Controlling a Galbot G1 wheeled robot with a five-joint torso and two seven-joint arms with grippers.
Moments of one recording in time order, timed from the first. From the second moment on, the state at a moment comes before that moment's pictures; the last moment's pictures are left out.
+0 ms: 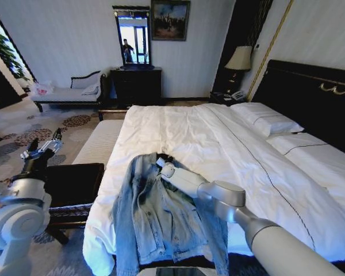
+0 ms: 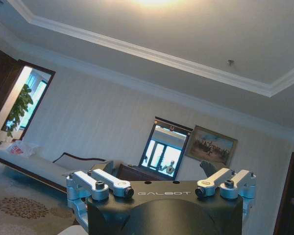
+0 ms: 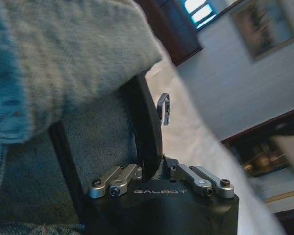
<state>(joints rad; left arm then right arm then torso) 1.42 -1.08 -1.07 -2.32 -1.02 0.17 -0.25 -0.06 1.50 -0.98 0.66 0.54 -0.40 0.55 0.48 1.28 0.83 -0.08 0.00</state>
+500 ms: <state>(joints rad) 1.43 -1.08 -1.09 -2.34 -1.02 0.17 -0.25 -0.06 1.34 -0.79 1.03 0.37 -0.25 0.74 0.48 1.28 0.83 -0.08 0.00</state>
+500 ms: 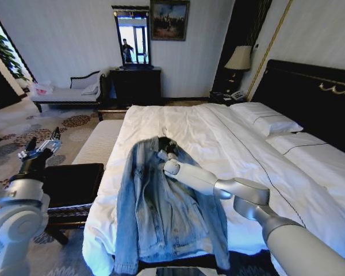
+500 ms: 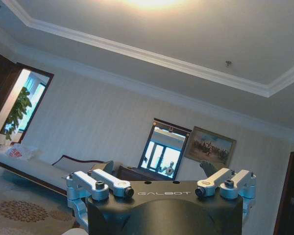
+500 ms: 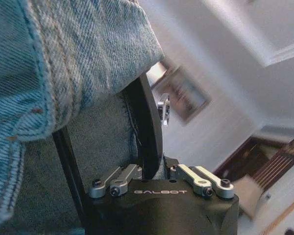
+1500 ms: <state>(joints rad) 1.47 -1.06 -1.19 -2.50 -1.18 0.20 -0.36 -0.05 0.91 -0.32 1.82 0.98 0.25 0.47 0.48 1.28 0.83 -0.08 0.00</state>
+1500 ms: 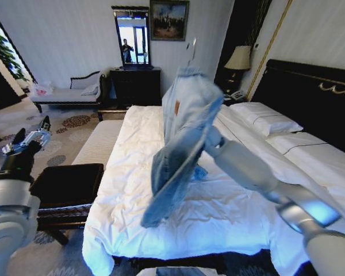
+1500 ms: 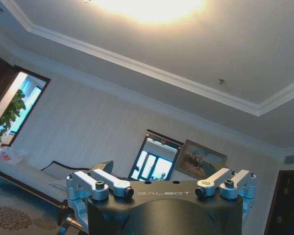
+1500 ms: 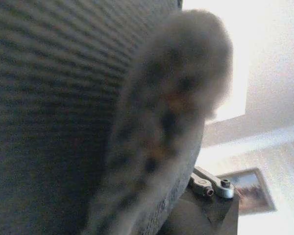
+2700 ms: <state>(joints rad) 1.61 -1.23 -1.24 -2.50 -1.05 0.18 -0.34 -0.80 0.70 0.49 2.40 1.07 0.15 0.43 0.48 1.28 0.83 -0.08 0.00</state>
